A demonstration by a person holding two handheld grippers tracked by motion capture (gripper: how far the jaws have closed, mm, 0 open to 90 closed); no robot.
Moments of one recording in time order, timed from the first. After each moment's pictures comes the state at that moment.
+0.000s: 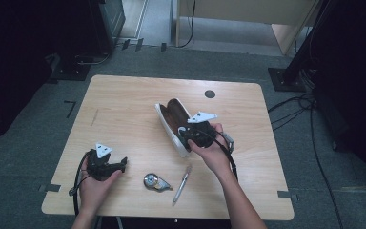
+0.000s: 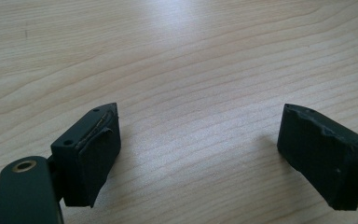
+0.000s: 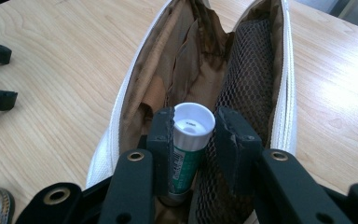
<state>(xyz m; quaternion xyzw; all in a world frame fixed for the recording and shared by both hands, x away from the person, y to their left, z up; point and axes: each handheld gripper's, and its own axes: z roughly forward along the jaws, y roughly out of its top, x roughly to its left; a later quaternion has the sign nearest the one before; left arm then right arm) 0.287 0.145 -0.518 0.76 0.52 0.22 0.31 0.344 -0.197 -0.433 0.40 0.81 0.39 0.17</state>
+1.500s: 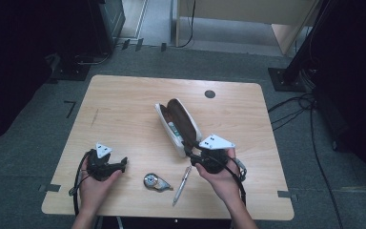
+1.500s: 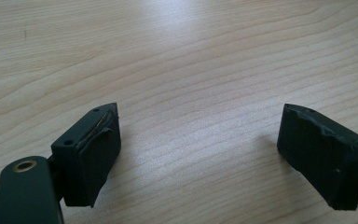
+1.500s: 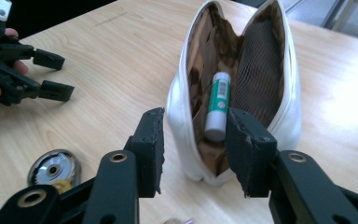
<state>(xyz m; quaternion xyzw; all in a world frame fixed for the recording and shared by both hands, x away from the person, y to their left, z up) 0.287 0.145 -0.518 0.76 0.52 0.22 0.31 0.259 -0.217 -0.431 0.40 0.77 0.45 0.19</state>
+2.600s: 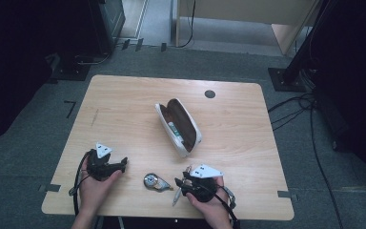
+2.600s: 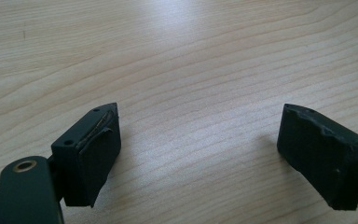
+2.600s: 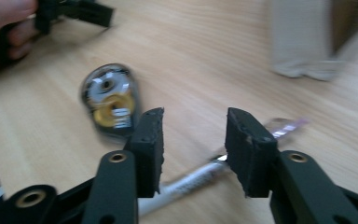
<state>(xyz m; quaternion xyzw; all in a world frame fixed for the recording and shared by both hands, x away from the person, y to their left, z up) 0.287 0.145 -0.518 0.76 0.52 0.22 0.31 0.208 -0.192 -0.504 0.43 0.78 0.44 0.10</state>
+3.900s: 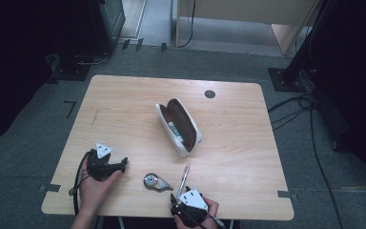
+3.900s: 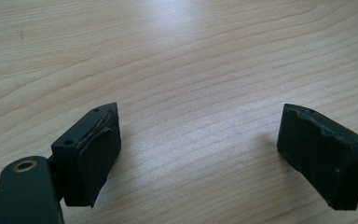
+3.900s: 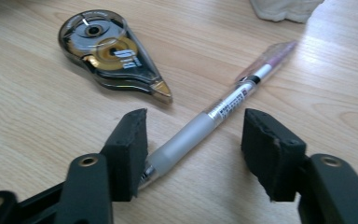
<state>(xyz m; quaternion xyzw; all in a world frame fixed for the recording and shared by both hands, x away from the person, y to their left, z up) 0.287 0.145 -0.518 0.77 0.52 0.22 0.32 0.144 -0.153 -0.527 0.50 0.74 0.37 0.23</state>
